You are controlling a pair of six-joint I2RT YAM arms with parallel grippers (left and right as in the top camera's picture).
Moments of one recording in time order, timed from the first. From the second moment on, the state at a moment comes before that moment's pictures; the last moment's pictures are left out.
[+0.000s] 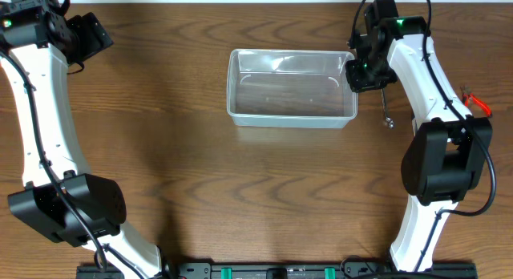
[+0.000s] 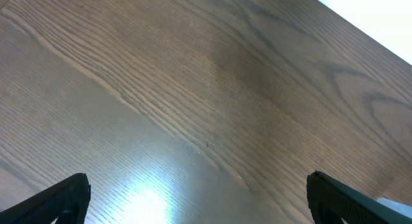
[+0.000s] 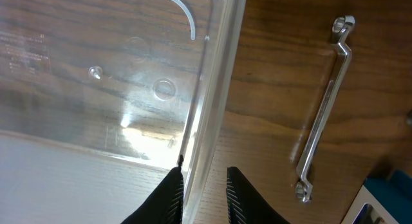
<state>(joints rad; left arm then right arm) 0.28 1.89 2.04 -1.18 -0.09 -0.31 0.11 2.12 1.87 -1.19 -0.04 -0.05</state>
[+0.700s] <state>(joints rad) 0.28 1.89 2.04 -1.18 -0.09 -0.31 0.11 2.12 1.88 -1.19 -0.07 -0.04</state>
